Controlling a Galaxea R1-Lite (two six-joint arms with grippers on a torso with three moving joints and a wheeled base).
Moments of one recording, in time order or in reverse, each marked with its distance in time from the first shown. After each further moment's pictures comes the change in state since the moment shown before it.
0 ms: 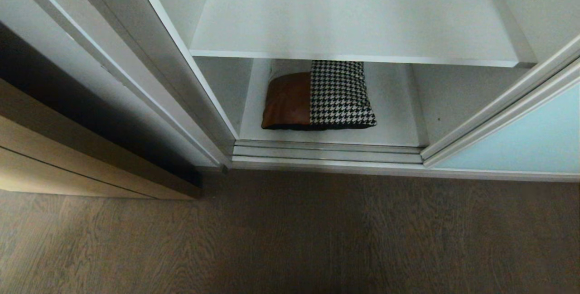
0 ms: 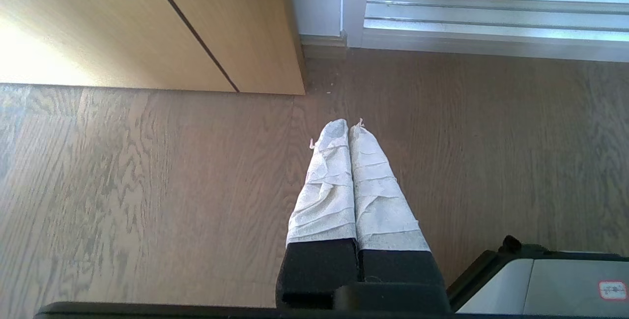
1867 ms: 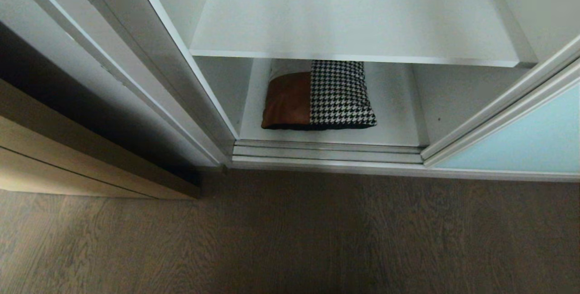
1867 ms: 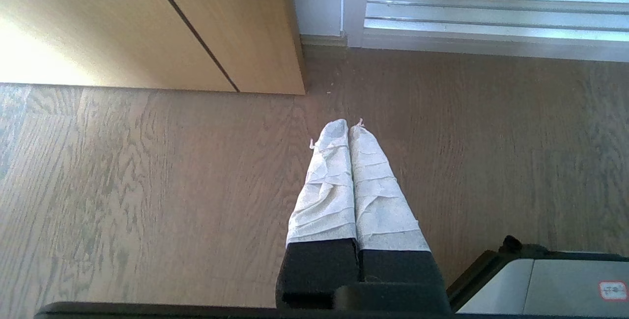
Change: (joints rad) left arm 0.000 0.000 0.000 0.000 0.000 0.000; right arm -0.189 0.208 -0.070 -0.340 0.456 0.413
